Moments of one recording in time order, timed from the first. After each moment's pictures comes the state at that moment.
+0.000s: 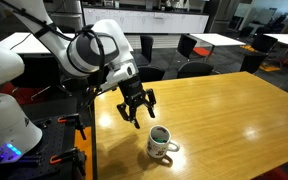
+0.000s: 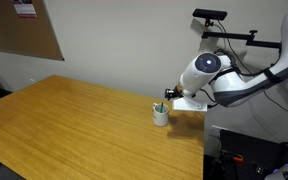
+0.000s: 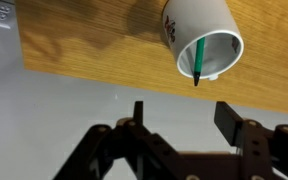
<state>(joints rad) -0.83 -0.16 0.51 -2.57 -1.02 2.73 1.81</state>
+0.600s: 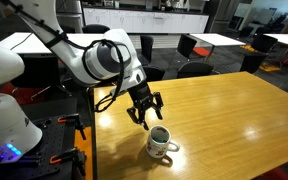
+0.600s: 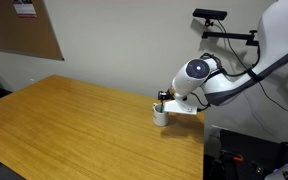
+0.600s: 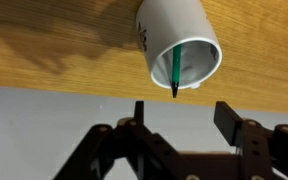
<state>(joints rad) -0.83 0.01 0.51 -2.46 -1.21 2.73 2.01</state>
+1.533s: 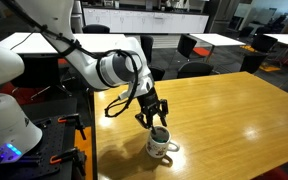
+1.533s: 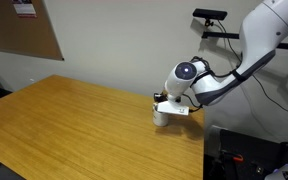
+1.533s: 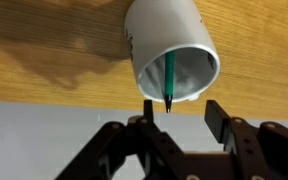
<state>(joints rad) -0.83 0.16 0.51 -2.35 -1.23 2.67 2.03</state>
